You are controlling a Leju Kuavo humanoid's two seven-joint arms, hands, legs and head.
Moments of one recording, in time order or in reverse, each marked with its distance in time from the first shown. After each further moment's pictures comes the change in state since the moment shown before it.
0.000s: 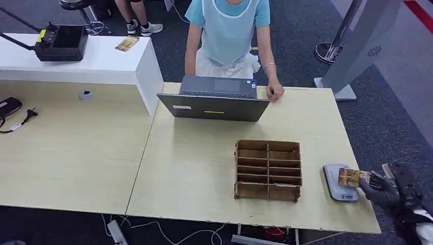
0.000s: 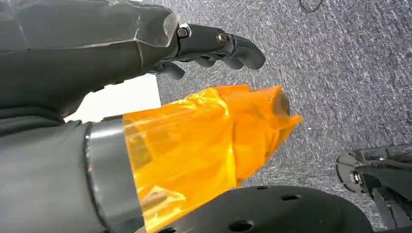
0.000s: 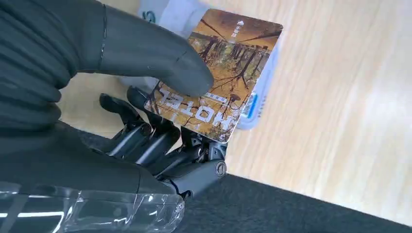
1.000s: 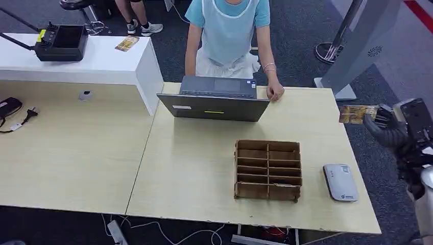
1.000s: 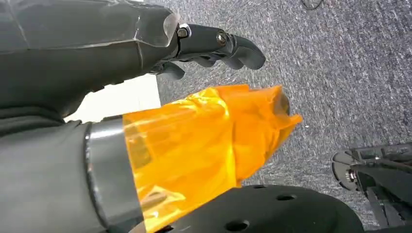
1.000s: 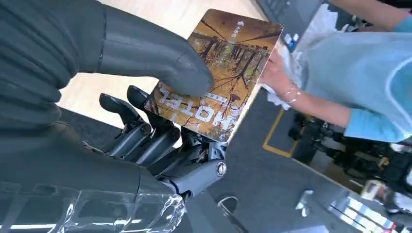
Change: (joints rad) left arm -0.002 -0.004 0.016 0.000 0.015 0.003 -0.003; right arm -0.317 -0.035 0.116 -0.184 0.065 -0.069 -0.002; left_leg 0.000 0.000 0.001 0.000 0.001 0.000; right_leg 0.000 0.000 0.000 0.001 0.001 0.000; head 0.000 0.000
